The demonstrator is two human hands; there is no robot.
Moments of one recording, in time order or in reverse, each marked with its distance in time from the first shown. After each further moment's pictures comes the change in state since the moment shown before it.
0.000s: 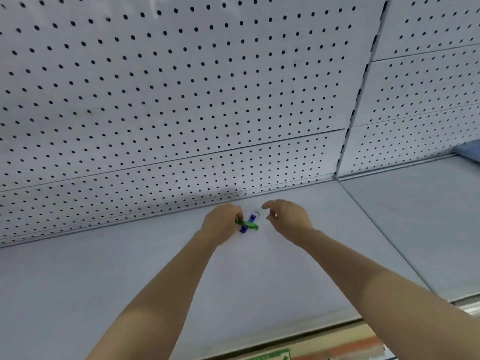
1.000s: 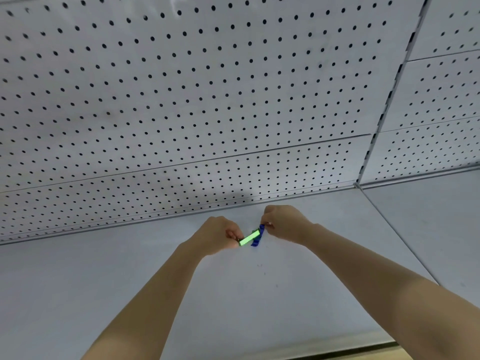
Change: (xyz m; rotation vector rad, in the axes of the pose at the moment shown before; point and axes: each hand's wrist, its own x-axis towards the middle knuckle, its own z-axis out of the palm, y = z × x) left_hand -0.039 -0.025 -0.034 -0.303 -0.190 -0.099; right_hand 0.041 -0.016 0.014 -0.196 -0.214 -0.367
